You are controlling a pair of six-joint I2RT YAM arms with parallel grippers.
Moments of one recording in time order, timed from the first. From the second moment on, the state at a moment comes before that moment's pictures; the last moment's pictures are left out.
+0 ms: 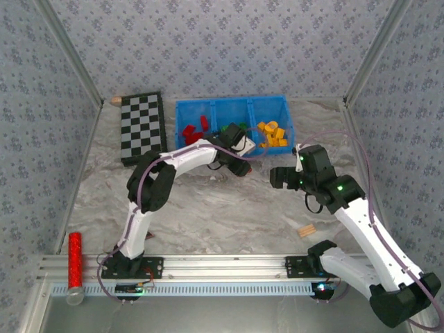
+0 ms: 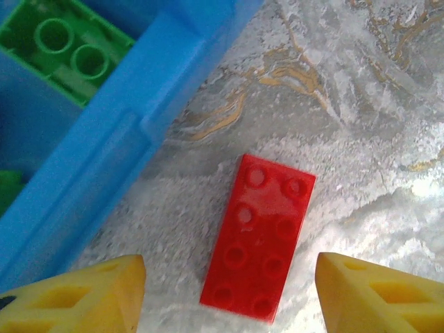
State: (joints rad) left arm -0.77 2.16 1.68 -0.58 0.12 0.07; right arm 0.43 0.90 0.96 -0.89 0.06 0.33
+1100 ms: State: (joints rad) left arm -0.81 2.16 1.59 -0.59 0.00 -0.12; right arm 0.33 0.87 0.90 -0.86 0.01 0.33
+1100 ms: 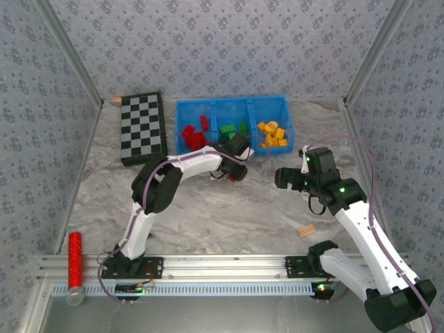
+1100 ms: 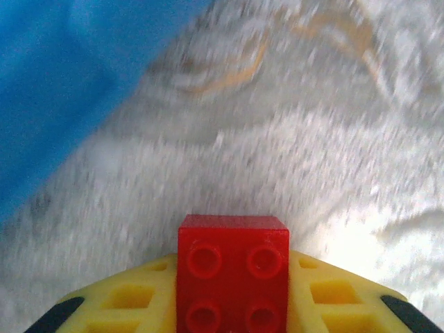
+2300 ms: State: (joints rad) left arm -0.38 2.16 1.83 -0.60 -0.05 -0.32; right arm 0.31 0.92 0.89 -0.80 0.01 0.32
